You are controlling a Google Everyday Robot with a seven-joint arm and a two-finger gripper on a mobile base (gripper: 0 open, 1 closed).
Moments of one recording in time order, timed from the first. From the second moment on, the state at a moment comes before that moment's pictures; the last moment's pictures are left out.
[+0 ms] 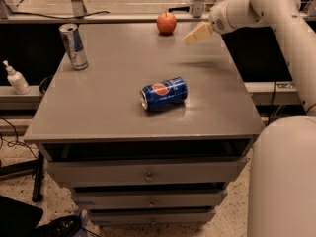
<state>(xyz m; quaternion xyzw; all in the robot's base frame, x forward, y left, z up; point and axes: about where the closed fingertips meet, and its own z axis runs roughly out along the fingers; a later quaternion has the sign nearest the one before) 0.835 -0.149 0.909 -0.42 0.76 0.10 0.49</state>
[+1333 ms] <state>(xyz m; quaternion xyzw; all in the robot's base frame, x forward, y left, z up) 0.938 -0.102 0.862 -0.34 0.78 0.10 0.52</state>
